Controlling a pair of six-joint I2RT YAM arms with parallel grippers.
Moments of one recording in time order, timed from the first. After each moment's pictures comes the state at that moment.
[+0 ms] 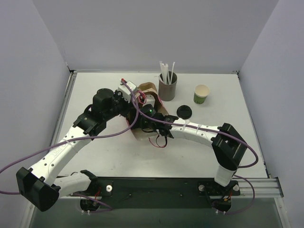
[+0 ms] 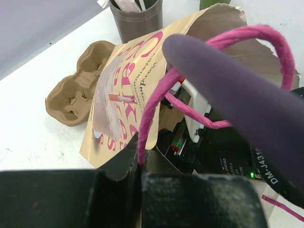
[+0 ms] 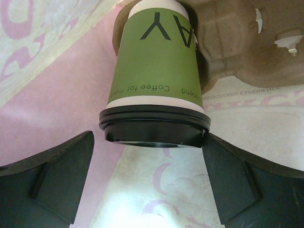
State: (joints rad) left arm -0.58 1.14 1.09 -0.29 0.11 0.09; right arm 0.96 1.73 1.18 -0.06 0.27 0.56
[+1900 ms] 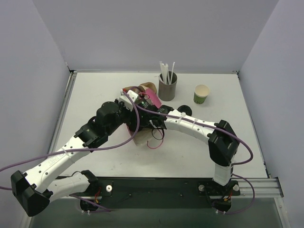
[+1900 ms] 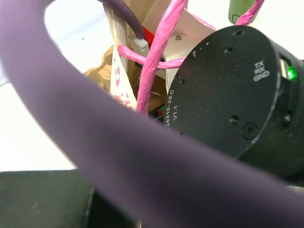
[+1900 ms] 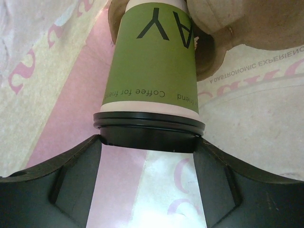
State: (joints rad) left arm -0.76 1.03 0.96 -0.22 -0.23 0.07; right arm 0.94 1.83 1.44 -0.46 0.19 0.83
